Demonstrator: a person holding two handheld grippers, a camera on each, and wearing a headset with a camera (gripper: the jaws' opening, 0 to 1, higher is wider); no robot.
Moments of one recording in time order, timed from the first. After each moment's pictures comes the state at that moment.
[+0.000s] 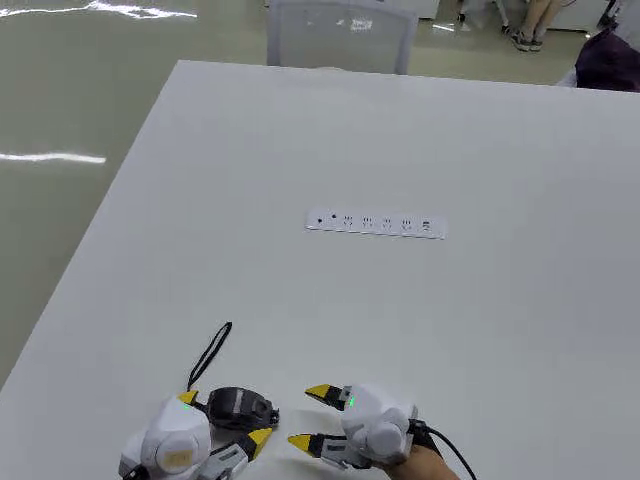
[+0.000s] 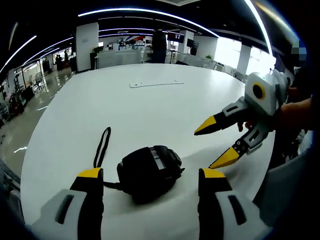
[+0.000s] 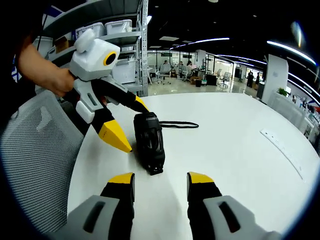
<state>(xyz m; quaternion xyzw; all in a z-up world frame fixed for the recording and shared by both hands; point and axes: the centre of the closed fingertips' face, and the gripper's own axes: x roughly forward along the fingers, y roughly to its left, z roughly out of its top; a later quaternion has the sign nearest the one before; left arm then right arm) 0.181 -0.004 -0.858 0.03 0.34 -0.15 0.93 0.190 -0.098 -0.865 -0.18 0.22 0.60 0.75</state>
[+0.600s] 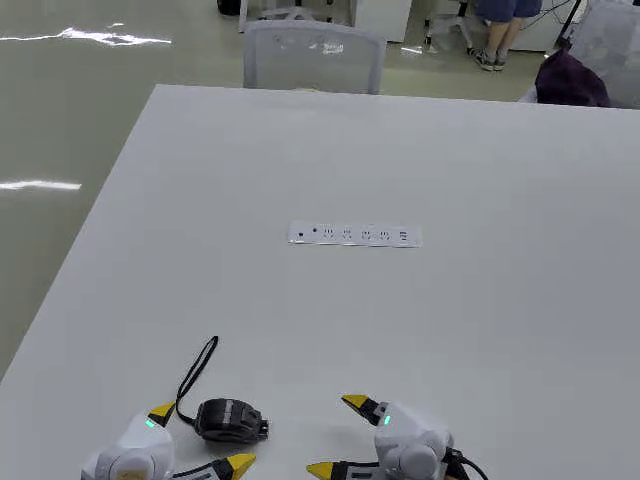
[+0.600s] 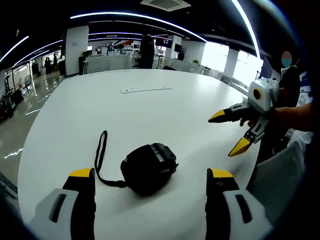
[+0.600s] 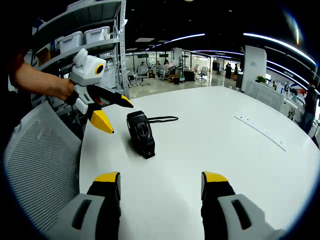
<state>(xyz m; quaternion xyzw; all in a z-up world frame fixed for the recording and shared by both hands) 0.167 0.006 -0.844 0.02 0.32 -0.21 0.92 0.177 -0.160 -0.847 -0.15 0.24 0.53 0.80</state>
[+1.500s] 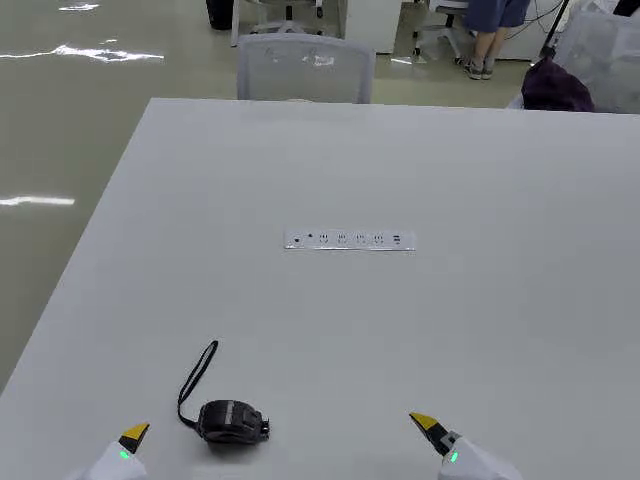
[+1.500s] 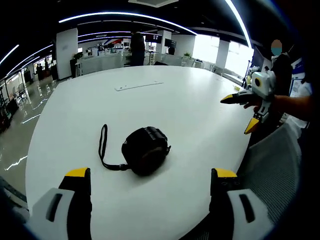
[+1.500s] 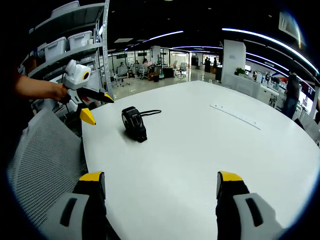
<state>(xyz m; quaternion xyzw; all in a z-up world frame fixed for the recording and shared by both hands) 0.126 0.017 -0.835 0.05 0.33 -0.24 0.91 0.141 -0.232 -0.828 -0.13 0.26 0.45 0.84</state>
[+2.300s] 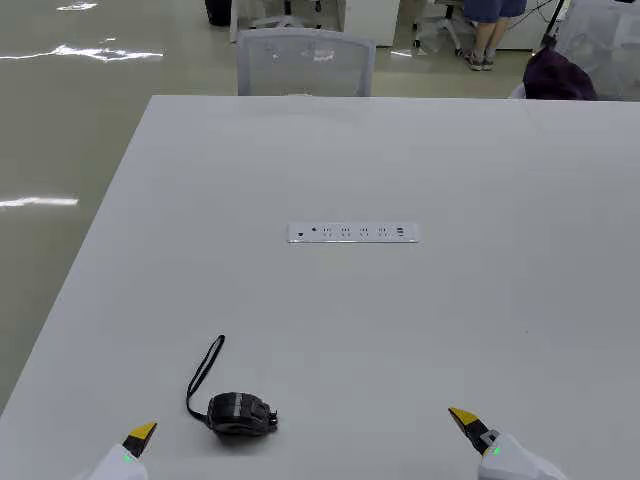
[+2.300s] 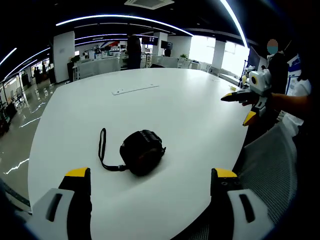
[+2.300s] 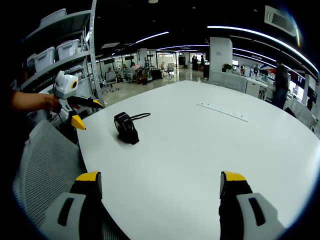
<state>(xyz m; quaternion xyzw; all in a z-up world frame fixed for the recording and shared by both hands) 0.117 0.016 -0.820 0.06 0.32 -0.25 0.91 0.141 -0.258 -0.810 -0.10 0.27 0.40 0.87</state>
